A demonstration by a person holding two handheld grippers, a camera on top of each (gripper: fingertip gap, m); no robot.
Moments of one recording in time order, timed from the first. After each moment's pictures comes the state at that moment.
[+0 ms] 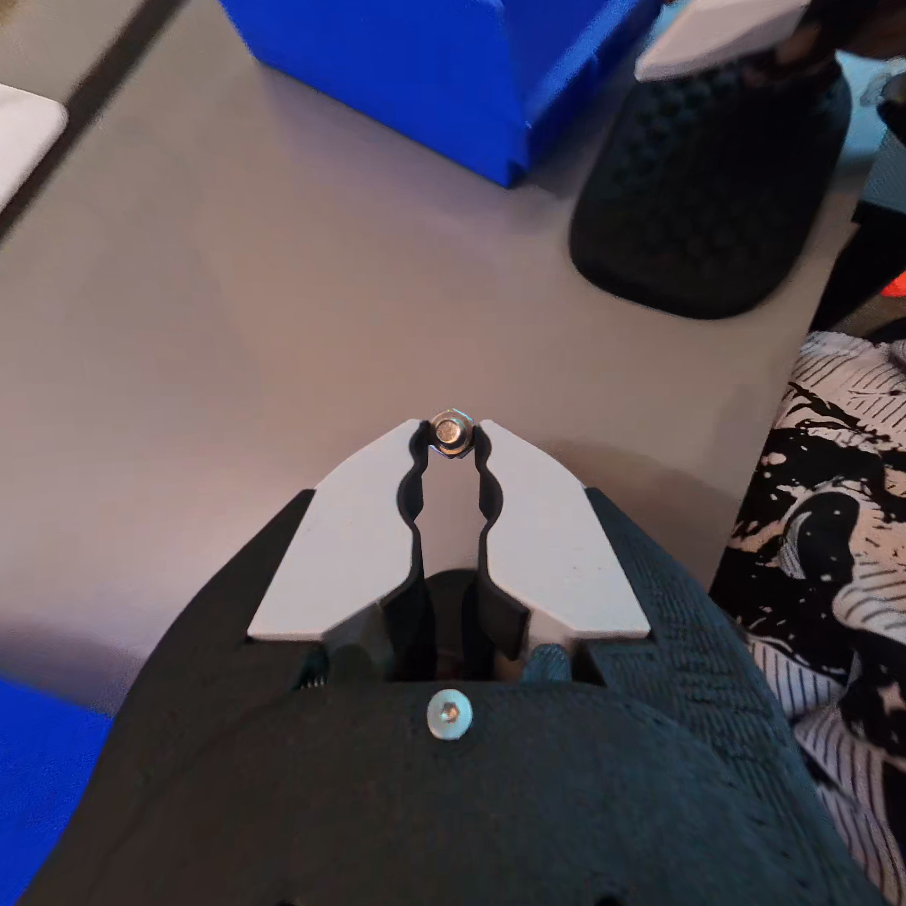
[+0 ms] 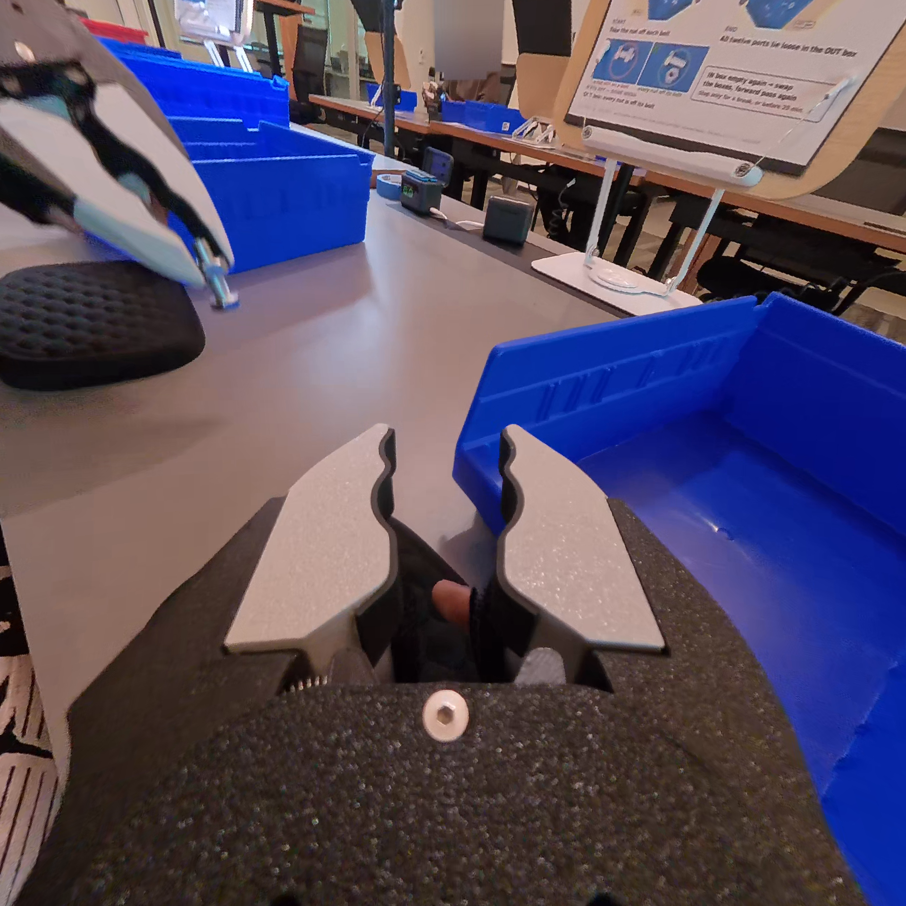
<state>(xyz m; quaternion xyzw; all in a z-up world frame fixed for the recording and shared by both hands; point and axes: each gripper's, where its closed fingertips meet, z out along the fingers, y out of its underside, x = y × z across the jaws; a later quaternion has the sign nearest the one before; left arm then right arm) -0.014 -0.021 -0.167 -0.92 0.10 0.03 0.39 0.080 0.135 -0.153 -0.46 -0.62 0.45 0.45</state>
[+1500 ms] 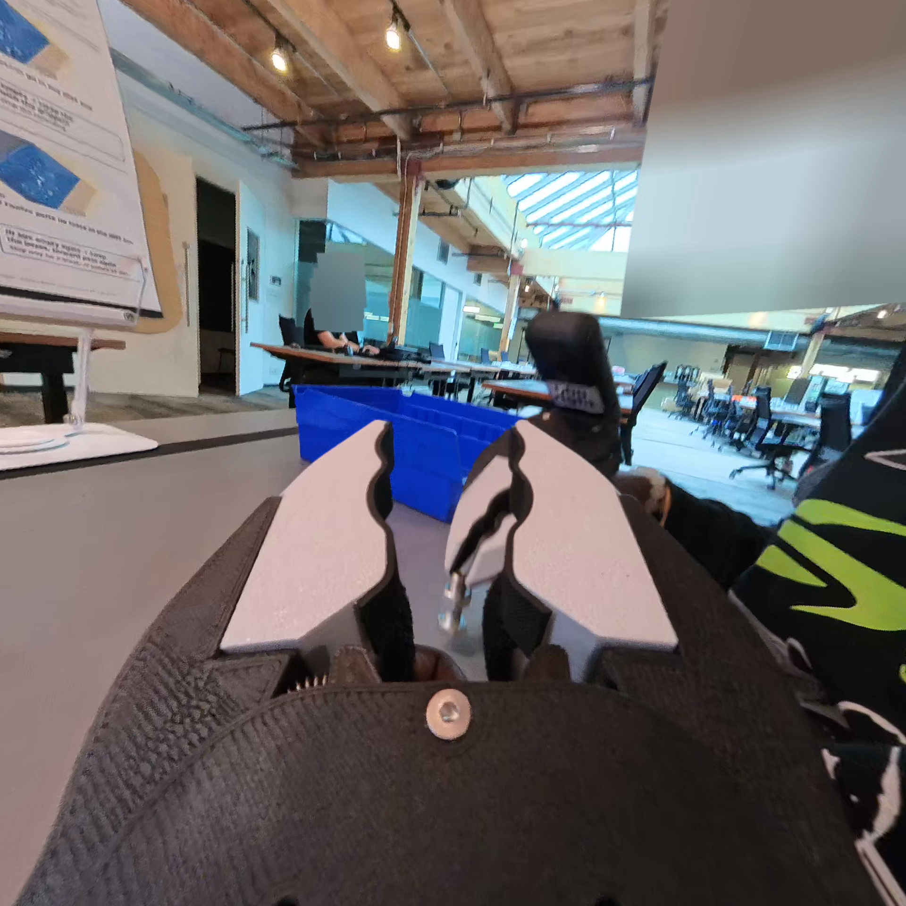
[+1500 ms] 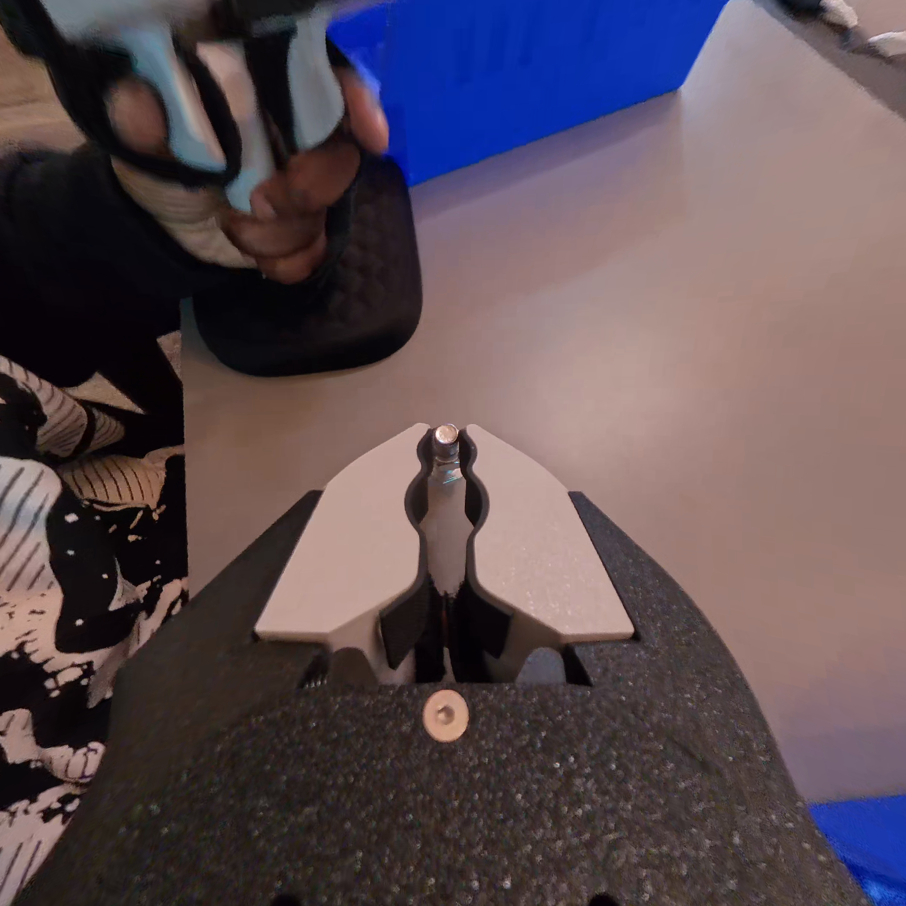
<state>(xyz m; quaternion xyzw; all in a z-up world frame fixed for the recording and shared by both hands) -0.015 -0.054 -0.095 -0.58 0.00 -0.12 0.80 0.008 -0.014 -0.196 -0.39 -0.78 0.43 0.22</state>
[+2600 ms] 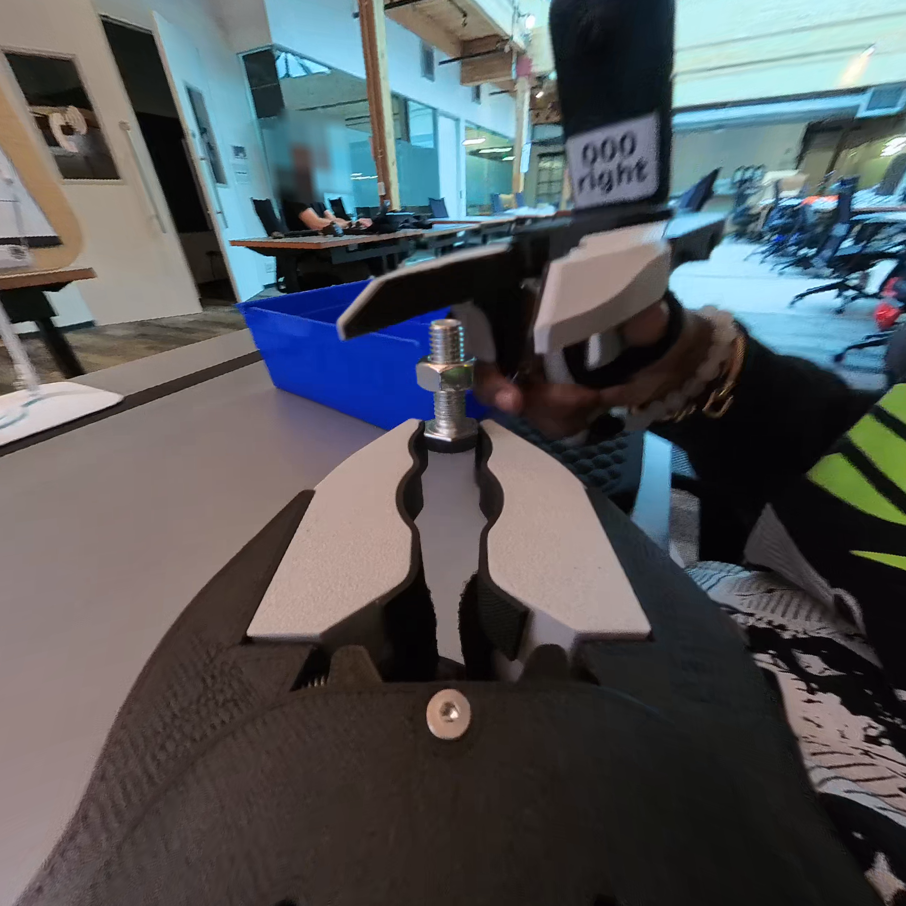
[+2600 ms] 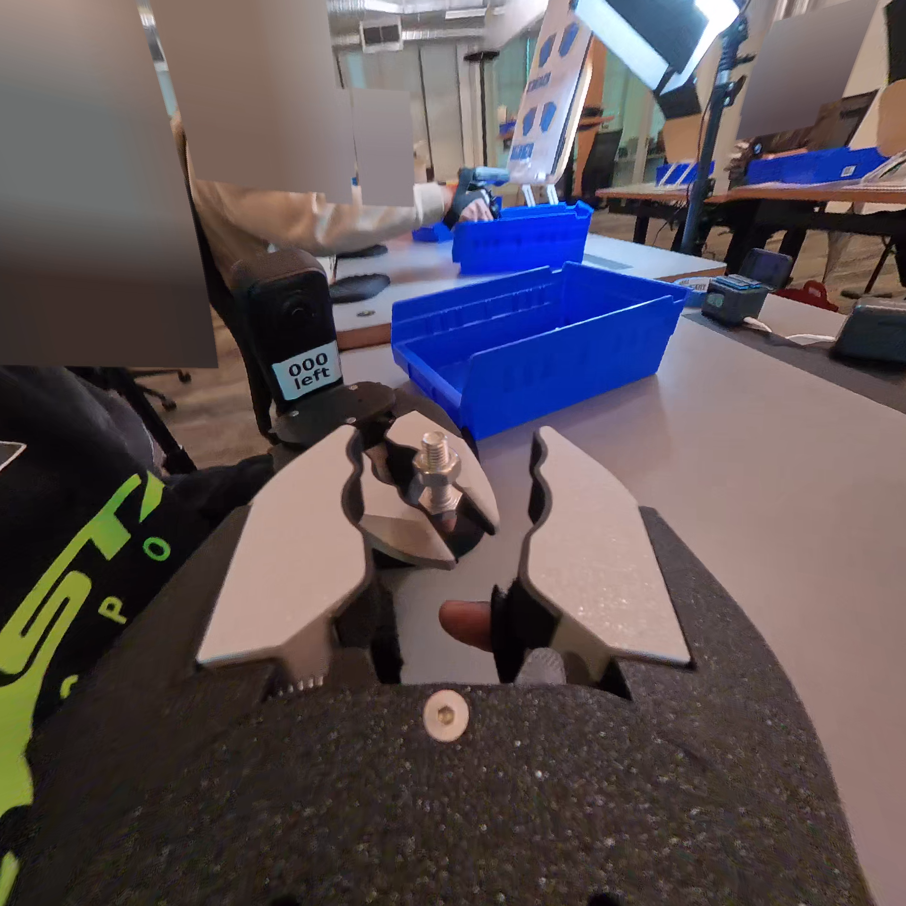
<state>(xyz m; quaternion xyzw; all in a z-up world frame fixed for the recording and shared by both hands) 0.036 -0.010 -0.126 -0.70 0.08 -0.06 0.71 0.016 -0.037 -0.084 -0.33 -0.64 0.64 0.25</state>
